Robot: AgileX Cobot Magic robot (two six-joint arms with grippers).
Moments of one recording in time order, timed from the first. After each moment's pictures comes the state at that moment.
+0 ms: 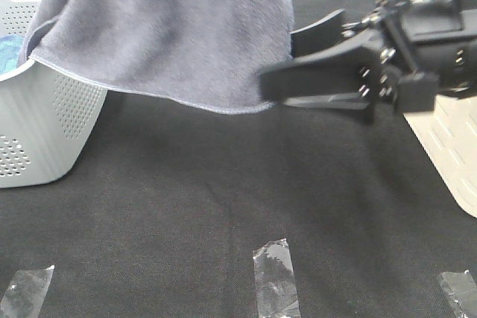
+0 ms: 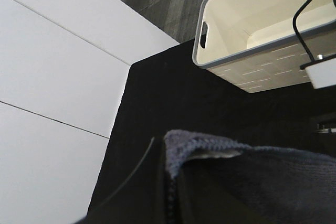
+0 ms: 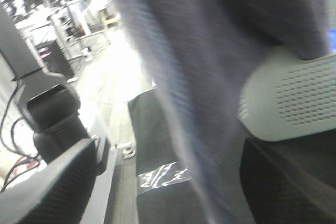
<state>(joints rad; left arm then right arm) -0.88 1.51 -2.00 0.09 0.92 0.80 0.20 1.50 -0.74 1.55 1.19 -1.92</state>
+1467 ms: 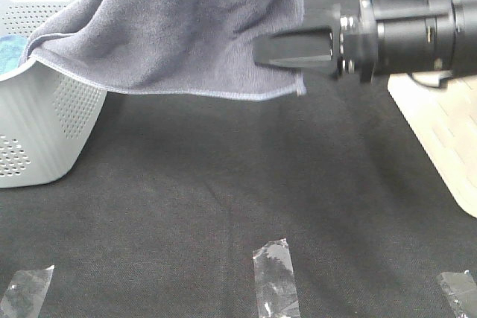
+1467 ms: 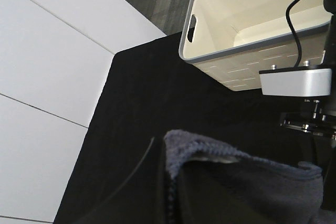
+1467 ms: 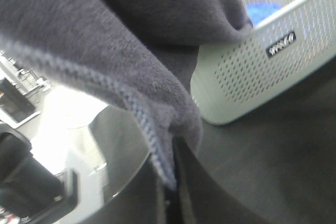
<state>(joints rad) -0.88 1.54 -2.00 0.09 0.93 0.71 0.22 1.50 -0.79 1.59 0.98 -1.65</state>
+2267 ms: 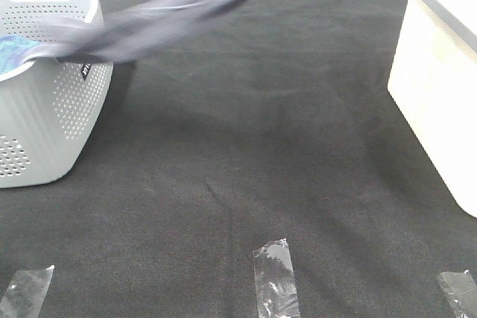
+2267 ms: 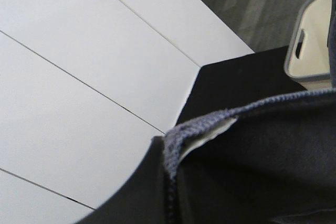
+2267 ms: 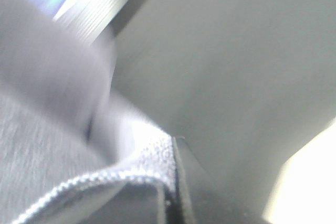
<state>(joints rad) -0.75 1.57 -2.00 0.19 0.64 0.67 0.22 1.51 -1.92 0.25 1.22 -0.32</state>
